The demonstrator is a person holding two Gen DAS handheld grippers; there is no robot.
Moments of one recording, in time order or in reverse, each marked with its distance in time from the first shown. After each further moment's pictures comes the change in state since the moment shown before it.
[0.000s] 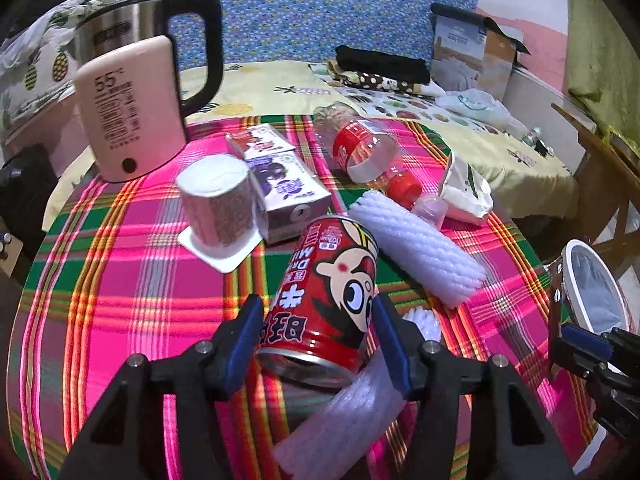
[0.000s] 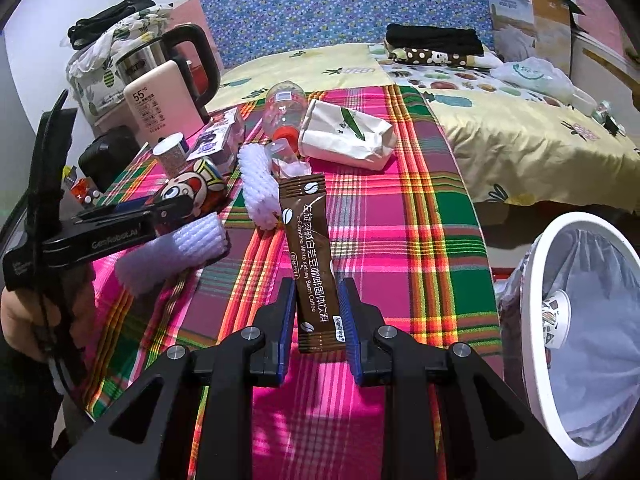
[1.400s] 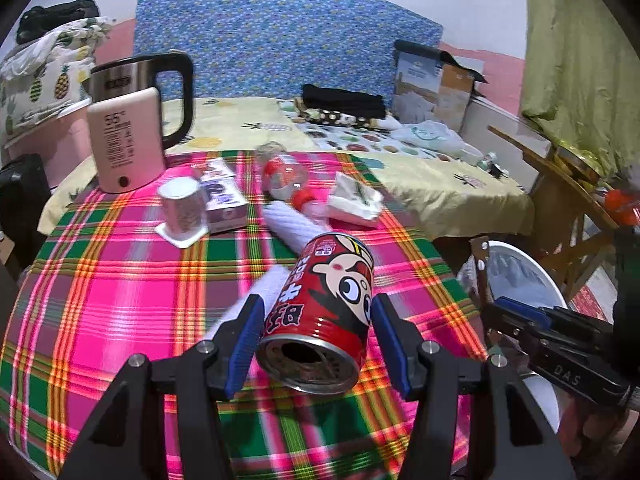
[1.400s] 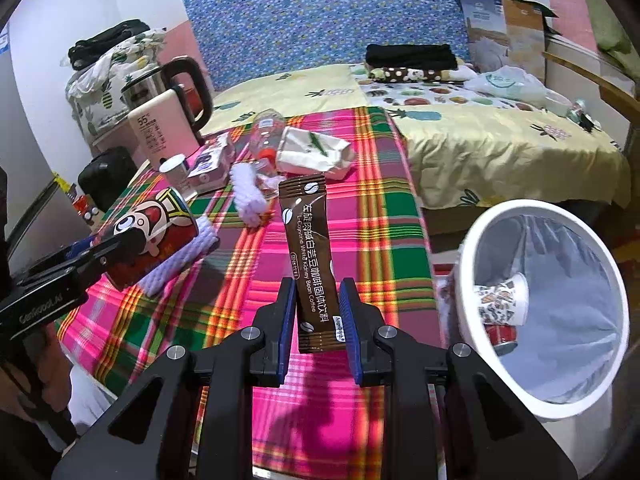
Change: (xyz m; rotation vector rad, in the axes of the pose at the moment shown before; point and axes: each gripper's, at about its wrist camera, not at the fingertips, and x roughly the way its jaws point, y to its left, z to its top) left arm -0.087 -0.062 -0.038 0.008 -0.127 -0.114; right arm -0.047 -0.021 -0.018 0.037 -0.076 -0.037
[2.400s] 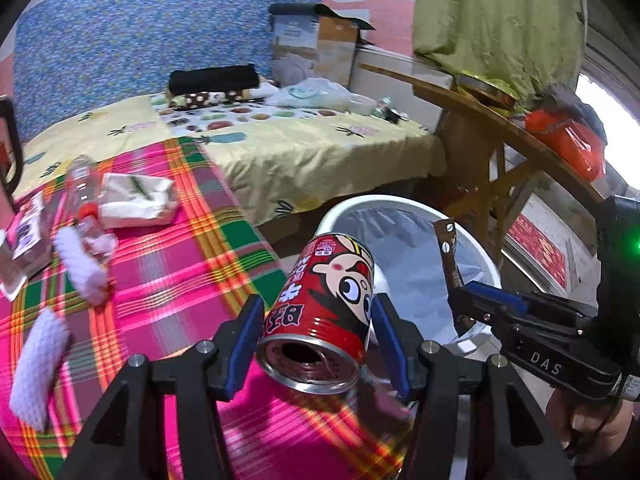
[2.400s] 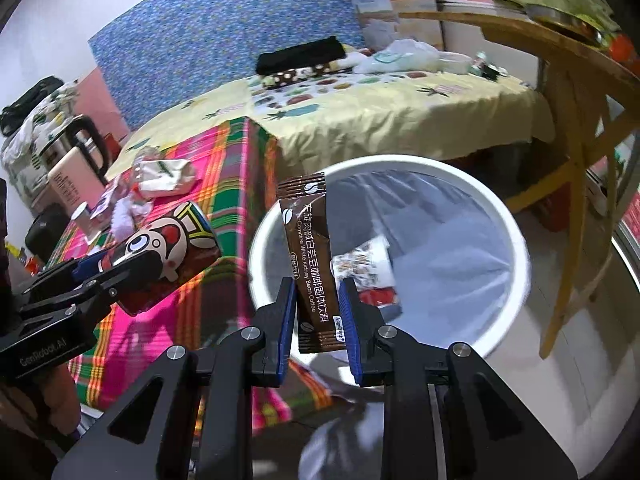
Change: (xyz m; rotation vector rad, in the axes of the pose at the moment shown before) left arm 0.060 -0.167 -0.001 0.234 0.105 -0.285; right arm -0.039 -0.116 -0.032 0.230 -0.028 -0.195
